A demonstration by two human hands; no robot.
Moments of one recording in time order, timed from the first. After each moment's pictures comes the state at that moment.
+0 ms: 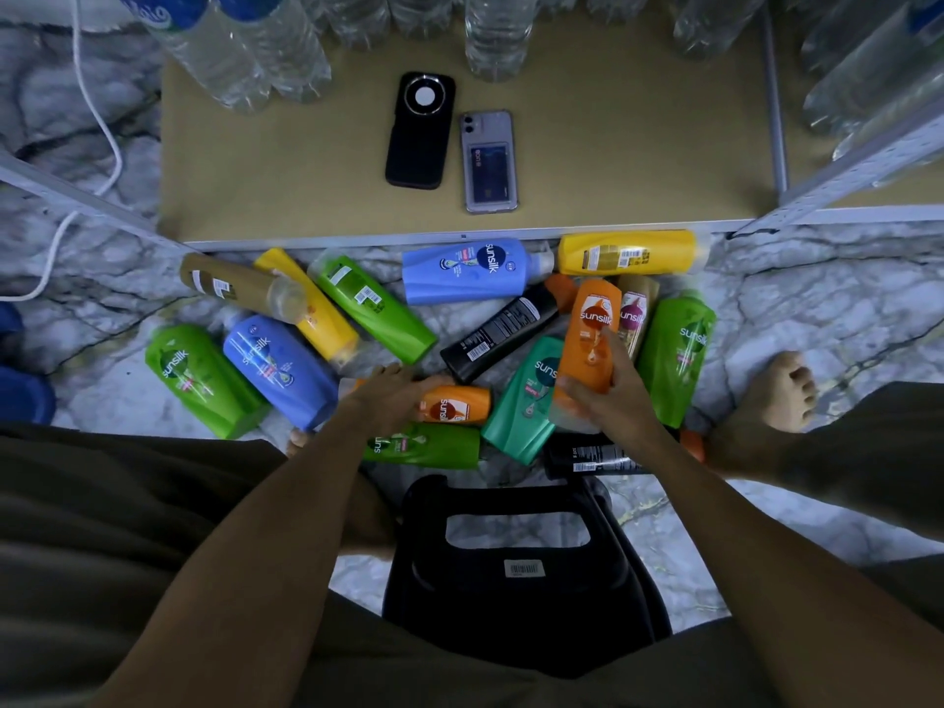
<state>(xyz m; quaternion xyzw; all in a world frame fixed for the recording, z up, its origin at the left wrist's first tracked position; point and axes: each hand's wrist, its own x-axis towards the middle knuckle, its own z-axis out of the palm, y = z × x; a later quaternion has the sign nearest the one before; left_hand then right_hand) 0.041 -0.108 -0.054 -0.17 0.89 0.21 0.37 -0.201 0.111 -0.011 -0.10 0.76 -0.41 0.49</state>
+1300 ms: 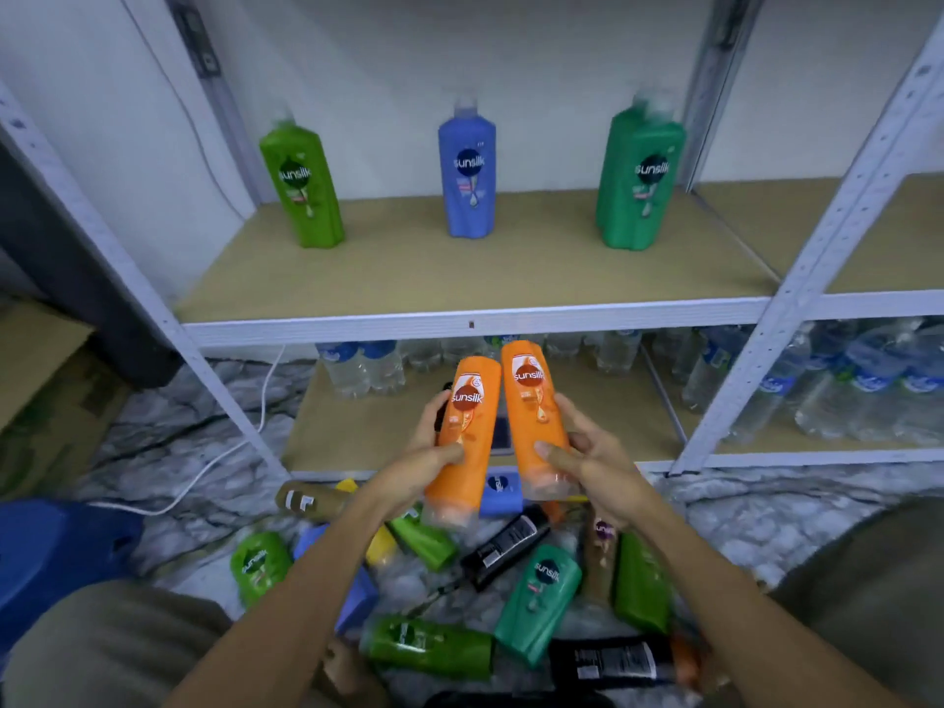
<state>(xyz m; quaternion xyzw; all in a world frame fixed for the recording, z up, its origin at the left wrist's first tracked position) 0.002 -0.079 0.256 -0.35 0.65 0.67 -0.14 -0.189 0.071 0.239 -0.28 0.60 -0.60 0.46</state>
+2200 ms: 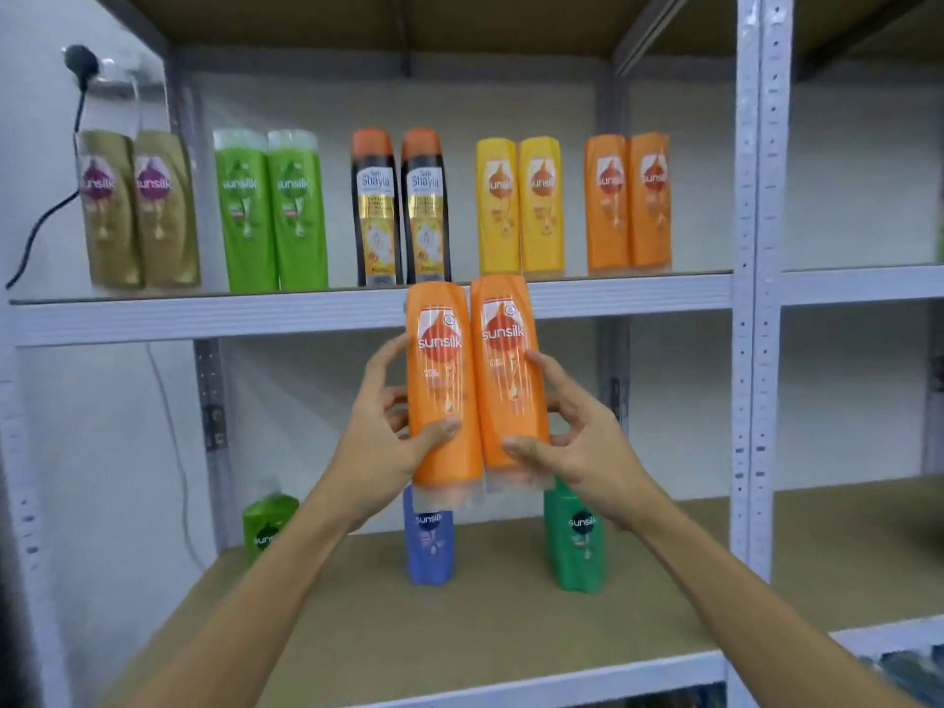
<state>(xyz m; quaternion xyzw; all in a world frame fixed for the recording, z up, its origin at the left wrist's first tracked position) -0.073 -0.120 0.647 -0.05 0.76 0.44 -0.47 -0.255 0.022 0.628 -0.60 0.50 -0.62 0.07</state>
